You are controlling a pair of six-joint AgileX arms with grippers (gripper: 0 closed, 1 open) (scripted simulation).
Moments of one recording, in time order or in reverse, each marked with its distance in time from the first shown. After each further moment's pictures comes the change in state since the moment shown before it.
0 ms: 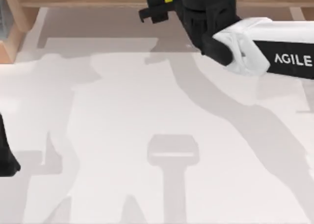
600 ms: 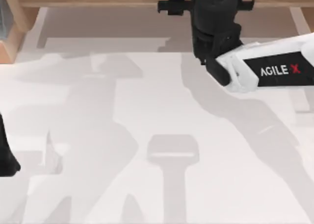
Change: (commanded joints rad) left arm 0.000 0.000 0.000 0.000 0.000 0.000; right arm -0.064 0.164 -0.050 0.444 0.164 0.074
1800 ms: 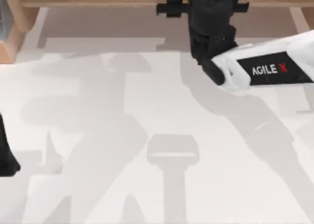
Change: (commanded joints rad) left arm 0.000 0.000 0.000 0.000 0.000 0.000; right arm -0.020 0.093 0.077 0.016 -0.020 -0.005
